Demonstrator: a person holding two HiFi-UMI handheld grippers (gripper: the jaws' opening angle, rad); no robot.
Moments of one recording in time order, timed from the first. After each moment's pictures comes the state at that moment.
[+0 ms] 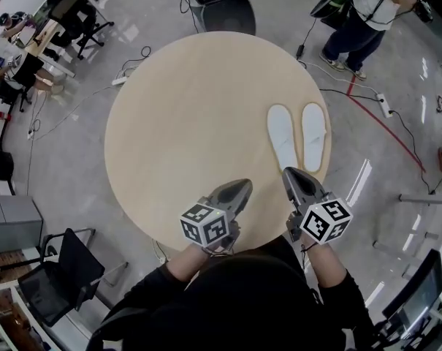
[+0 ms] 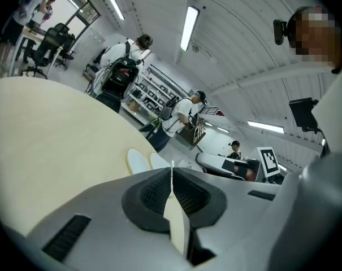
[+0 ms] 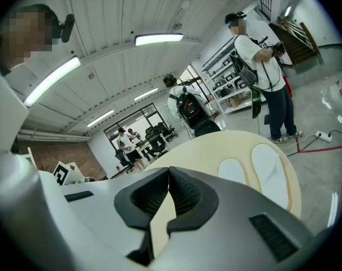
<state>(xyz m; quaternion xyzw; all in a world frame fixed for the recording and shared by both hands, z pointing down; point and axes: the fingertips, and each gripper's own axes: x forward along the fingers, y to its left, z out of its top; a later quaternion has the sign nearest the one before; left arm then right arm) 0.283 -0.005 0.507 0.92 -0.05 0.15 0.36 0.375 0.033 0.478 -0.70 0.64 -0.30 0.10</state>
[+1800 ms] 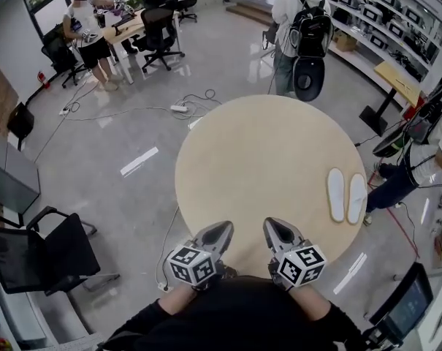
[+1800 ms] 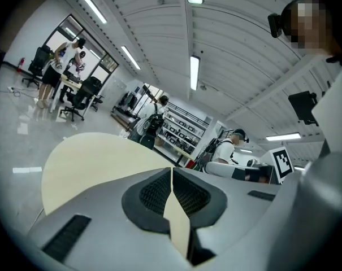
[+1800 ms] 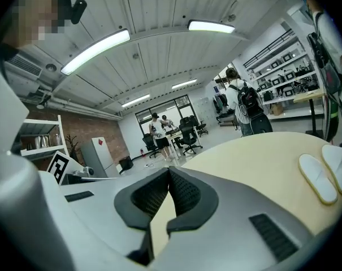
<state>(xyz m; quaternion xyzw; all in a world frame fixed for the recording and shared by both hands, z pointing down) -0.104 -0.071 0.433 0.93 -0.22 0.03 0.30 -0.010 -0.038 0.404 -0.61 0.76 -0.22 0.02</state>
